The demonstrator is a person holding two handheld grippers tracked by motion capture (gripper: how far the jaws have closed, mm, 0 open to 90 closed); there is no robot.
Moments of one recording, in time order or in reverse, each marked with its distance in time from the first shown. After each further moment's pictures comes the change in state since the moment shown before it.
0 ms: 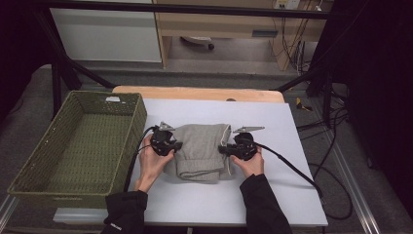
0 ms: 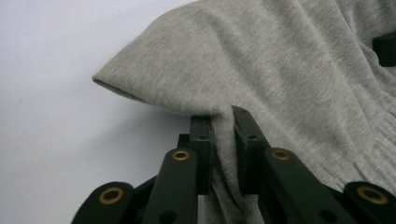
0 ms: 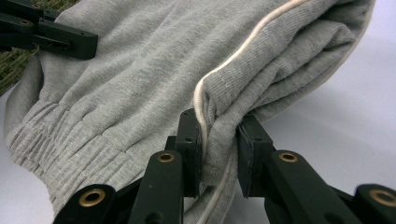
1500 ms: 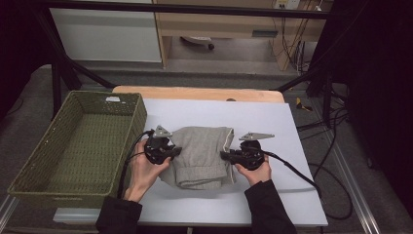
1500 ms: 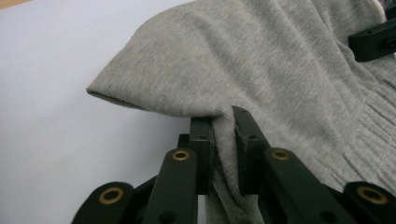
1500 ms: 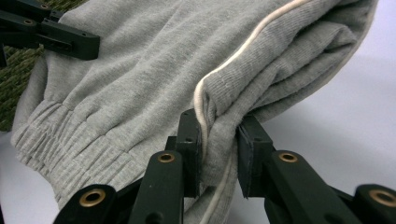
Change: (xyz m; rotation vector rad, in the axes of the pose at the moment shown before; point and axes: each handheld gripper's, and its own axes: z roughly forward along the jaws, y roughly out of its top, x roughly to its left) left arm -0.027 -0.003 -0.050 -0.033 -0.039 0.077; right arm 0.026 -0.012 -0.042 -0.059 0.050 -0.020
